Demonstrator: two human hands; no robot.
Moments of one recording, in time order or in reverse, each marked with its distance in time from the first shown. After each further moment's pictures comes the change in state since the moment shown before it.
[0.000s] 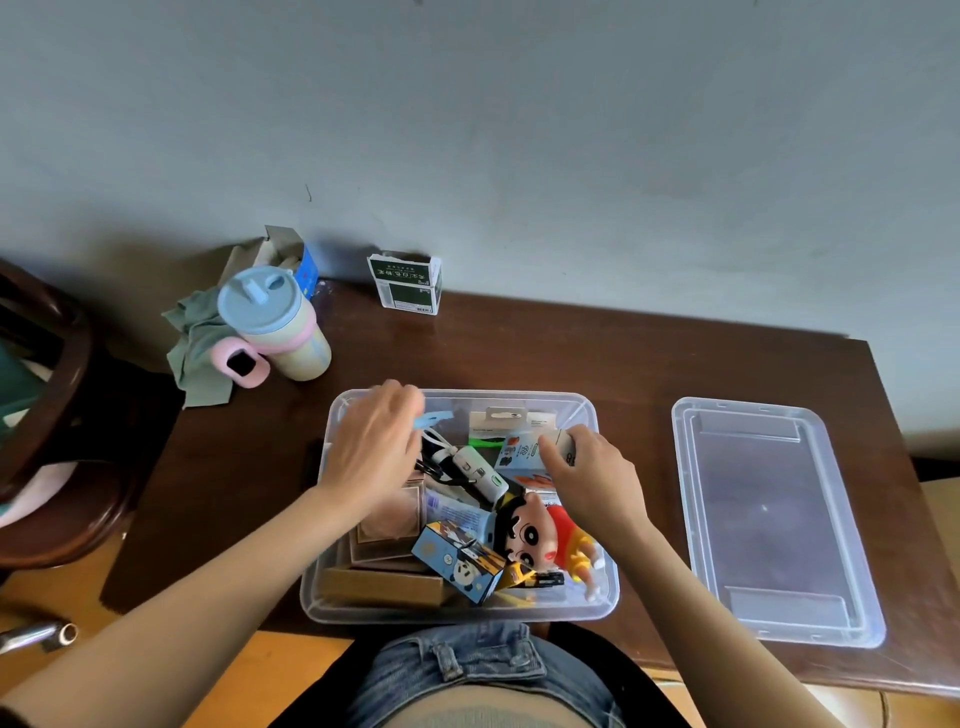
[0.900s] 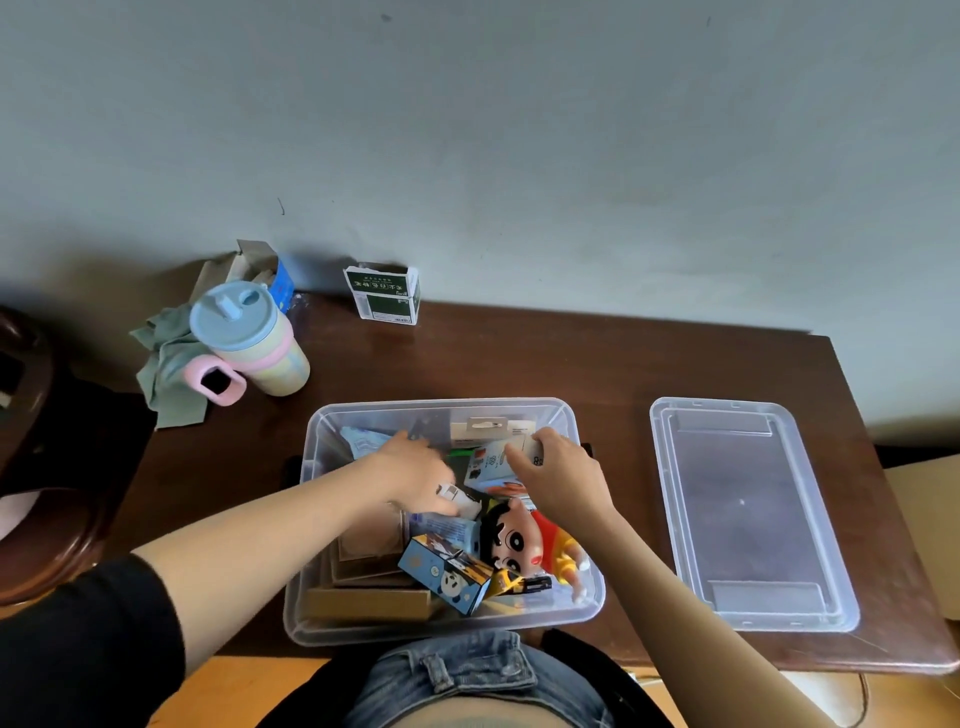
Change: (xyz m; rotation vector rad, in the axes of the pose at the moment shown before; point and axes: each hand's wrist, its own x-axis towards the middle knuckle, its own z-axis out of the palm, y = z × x) left_hand 0.037 0.018 0.048 0.225 -1.000 0.333; right_hand 0.008 -0.009 0.009 0.018 -0.083 -0.007
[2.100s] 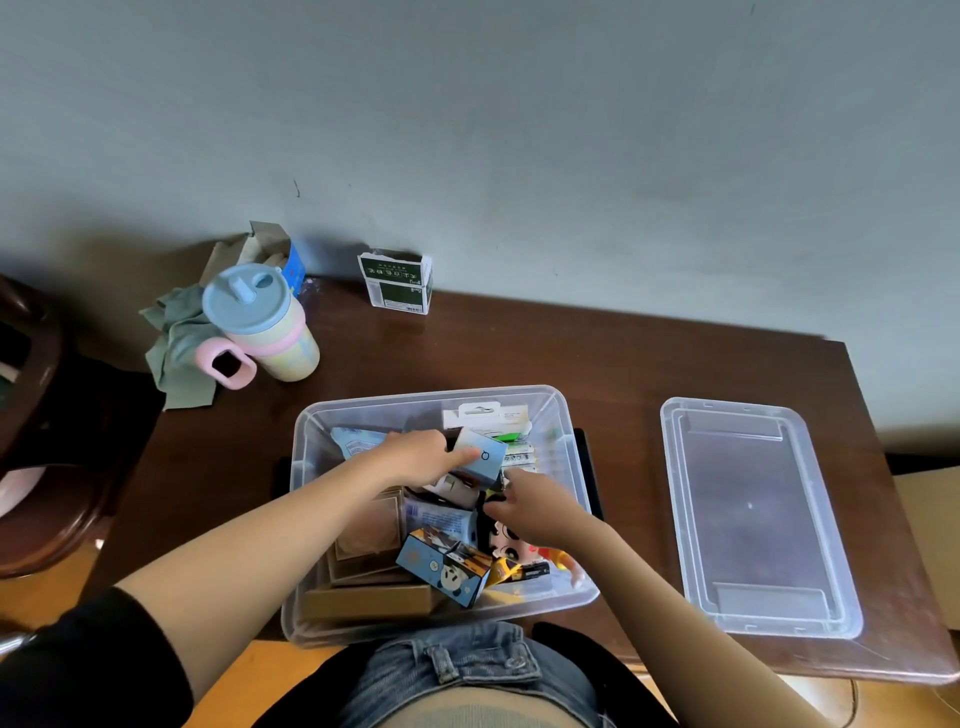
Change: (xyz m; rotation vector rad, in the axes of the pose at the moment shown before) left_hand 0.007 -0.008 0.012 -0.658 0.118 -0.276; right_hand -0.002 -0.006 0.031 -0.106 -0.459 -0.110
